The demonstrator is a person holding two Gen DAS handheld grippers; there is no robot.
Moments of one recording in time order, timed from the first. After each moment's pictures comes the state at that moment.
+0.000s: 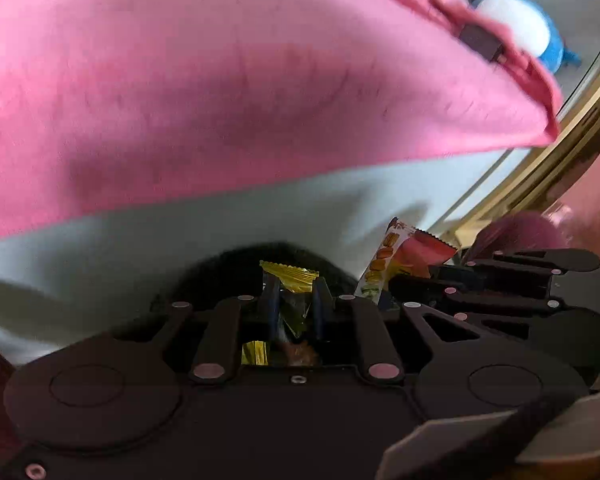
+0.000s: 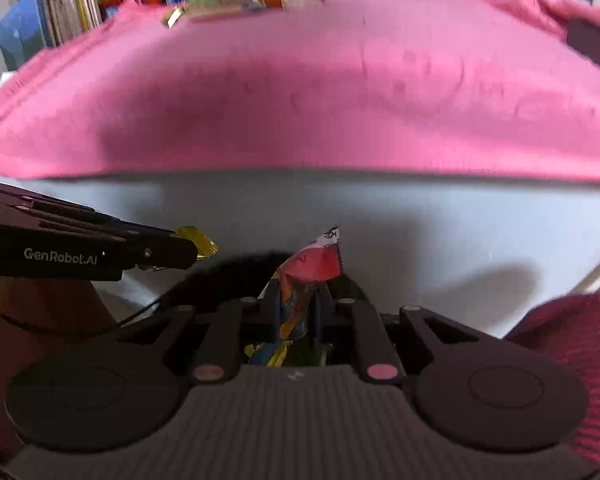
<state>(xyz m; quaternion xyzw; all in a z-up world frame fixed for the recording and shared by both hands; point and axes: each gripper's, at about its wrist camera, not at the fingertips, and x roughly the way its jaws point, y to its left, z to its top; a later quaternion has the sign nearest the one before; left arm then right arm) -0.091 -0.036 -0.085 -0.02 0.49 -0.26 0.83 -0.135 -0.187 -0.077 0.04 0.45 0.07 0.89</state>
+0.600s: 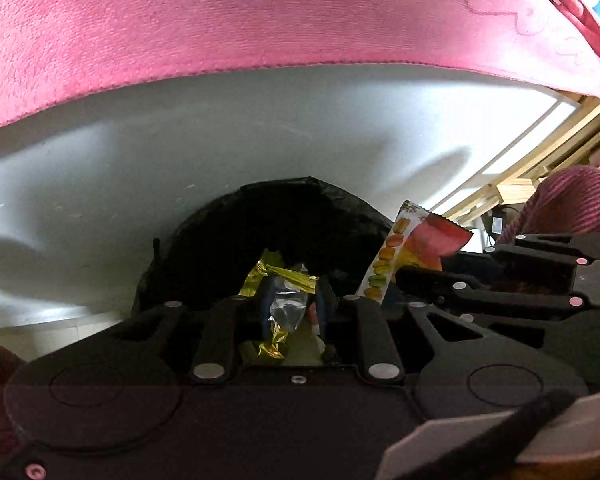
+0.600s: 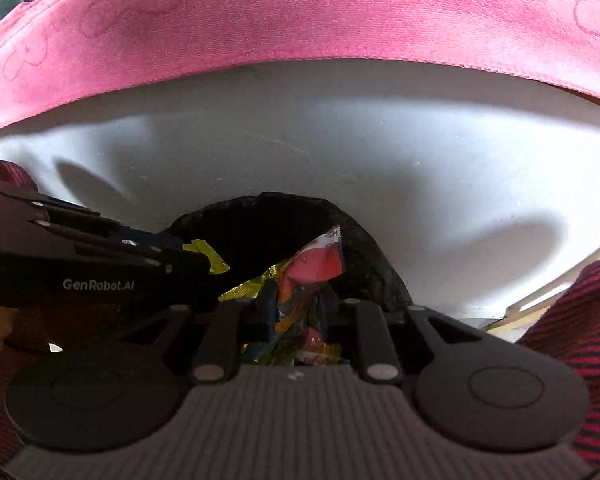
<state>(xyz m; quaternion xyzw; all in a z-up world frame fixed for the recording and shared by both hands) -0.073 -0.049 -0.154 0.01 0.55 -0.23 0.80 -0.116 -0.178 -0.117 0.04 0.50 0.07 0.86</state>
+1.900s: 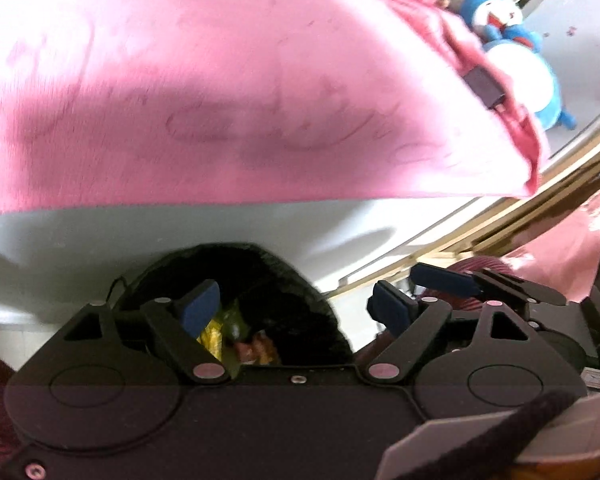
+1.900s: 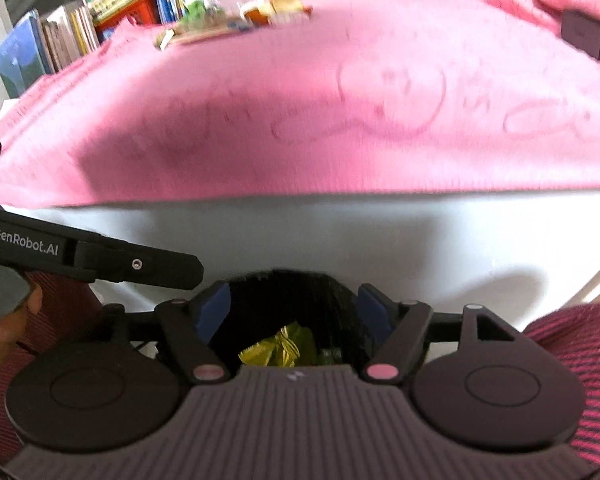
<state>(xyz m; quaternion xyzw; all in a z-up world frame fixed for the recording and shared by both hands) -0.063 -0.017 -0.069 -0.12 0.51 -0.28 0.80 -0.127 -0.205 -0.048 0.07 0.41 0.09 0.90</state>
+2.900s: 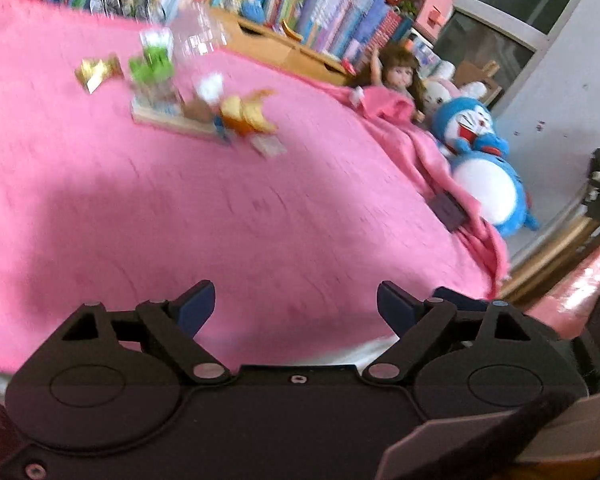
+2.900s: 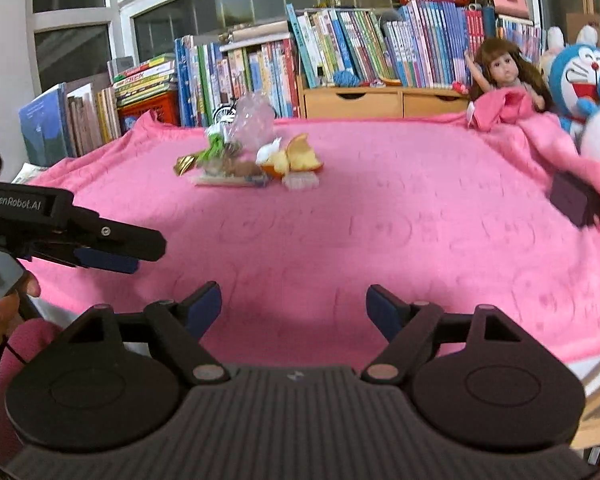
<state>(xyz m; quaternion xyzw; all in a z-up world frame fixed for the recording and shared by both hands) -0.020 0.020 0.041 -0.16 0.39 -0.27 0.87 -0.090 -0.216 0.040 0.04 0.27 0.08 0.96</state>
